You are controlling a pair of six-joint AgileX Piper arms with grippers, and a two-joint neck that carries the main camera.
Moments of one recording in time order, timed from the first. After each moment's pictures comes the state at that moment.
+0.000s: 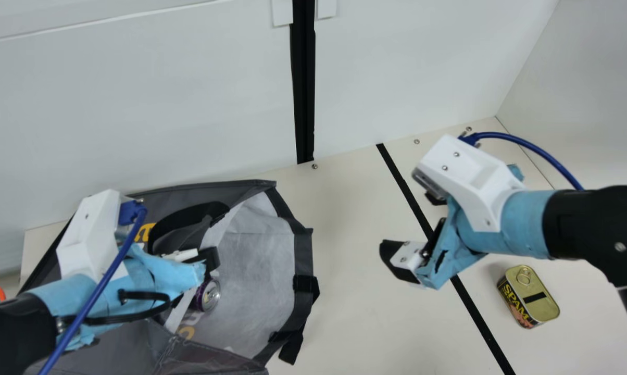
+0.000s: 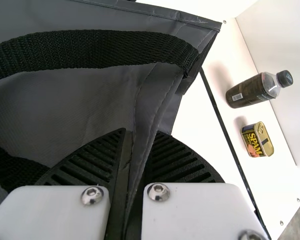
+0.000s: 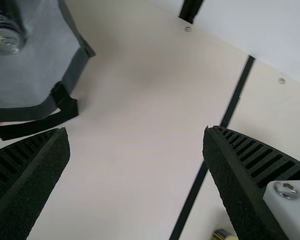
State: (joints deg) left arm -30.1 85.6 -80.1 -27.9 47.2 -5.2; right arm -8.0 66.1 -78.8 16.8 70.0 -37.7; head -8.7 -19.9
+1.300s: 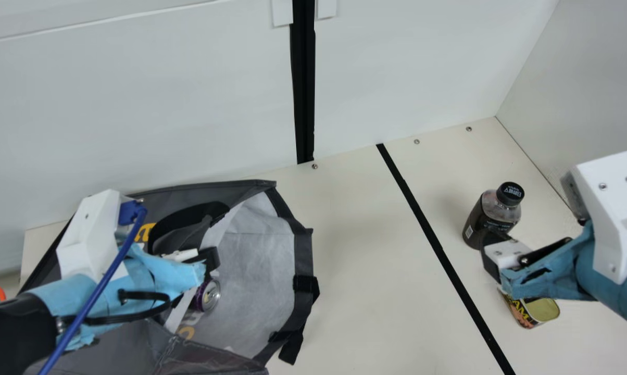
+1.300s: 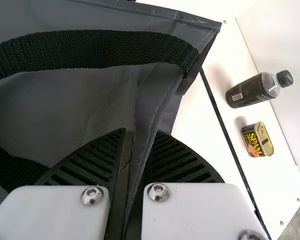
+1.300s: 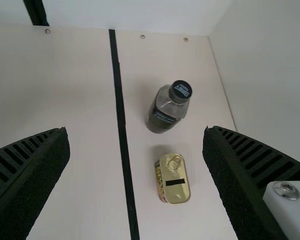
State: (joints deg) left arm -30.1 85.6 -80.1 -27.9 47.2 -5.2; right arm -11.7 50.2 -75.9 -8.0 69.9 -8.5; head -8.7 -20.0
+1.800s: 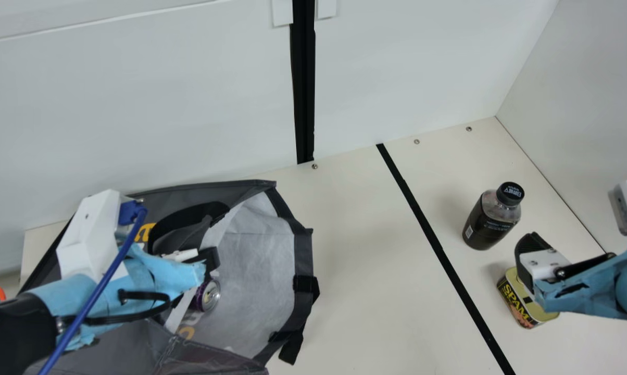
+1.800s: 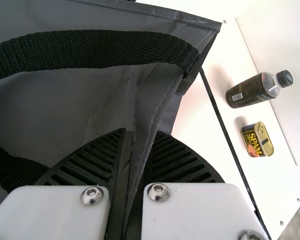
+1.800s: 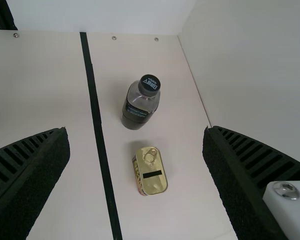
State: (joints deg) left arm -30.1 85.6 -80.1 -27.9 47.2 -5.2; right arm -20.9 46.7 -75.4 -6.1 70.0 -13.9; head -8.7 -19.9
